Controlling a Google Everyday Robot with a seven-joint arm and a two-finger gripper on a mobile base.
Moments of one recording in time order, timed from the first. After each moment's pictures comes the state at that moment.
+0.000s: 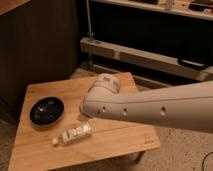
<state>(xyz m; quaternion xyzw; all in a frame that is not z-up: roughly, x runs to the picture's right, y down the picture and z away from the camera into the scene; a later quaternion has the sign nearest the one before) -0.090 0.083 0.625 -0.16 -0.14 0.24 0.95</state>
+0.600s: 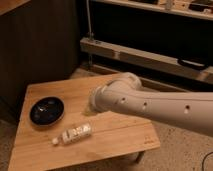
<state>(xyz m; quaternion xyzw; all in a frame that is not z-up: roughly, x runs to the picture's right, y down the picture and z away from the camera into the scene) -0.068 0.045 0.626 -0.13 -0.27 0.14 0.94</state>
